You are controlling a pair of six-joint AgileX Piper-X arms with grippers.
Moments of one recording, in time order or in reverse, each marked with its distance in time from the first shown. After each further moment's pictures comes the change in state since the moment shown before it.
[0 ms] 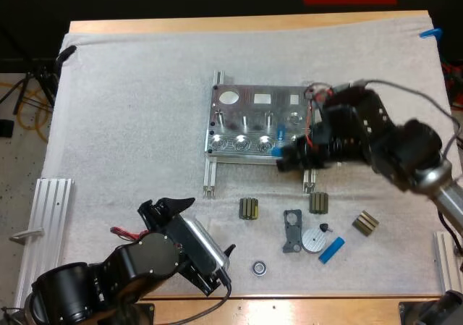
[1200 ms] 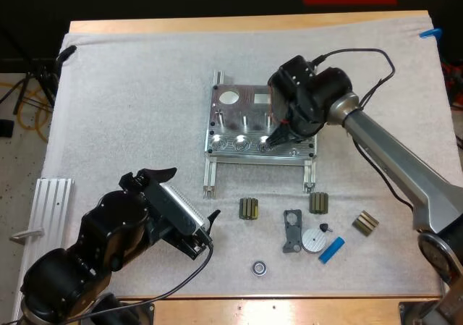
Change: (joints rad) left arm 0.453 0.000 0.000 -0.102 0.305 0.241; right arm -0.061 0.527 -0.304 0.196 0.354 -0.263
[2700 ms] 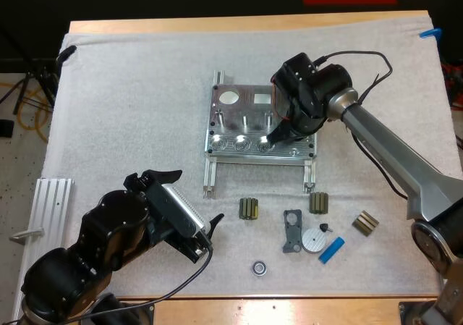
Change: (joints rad) left arm 0.000 0.000 0.000 -0.002 0.048 0.000; right arm -0.033 0.055 -0.007 -0.022 -0.055 -0.011
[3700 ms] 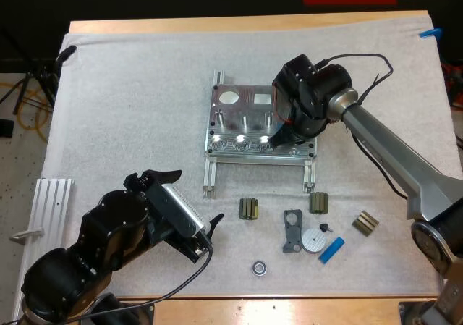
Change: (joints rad) left arm 0.000 0.000 0.000 0.000 0.000 0.000; right arm 0.000 0.000 0.000 0.041 -0.002 0.000
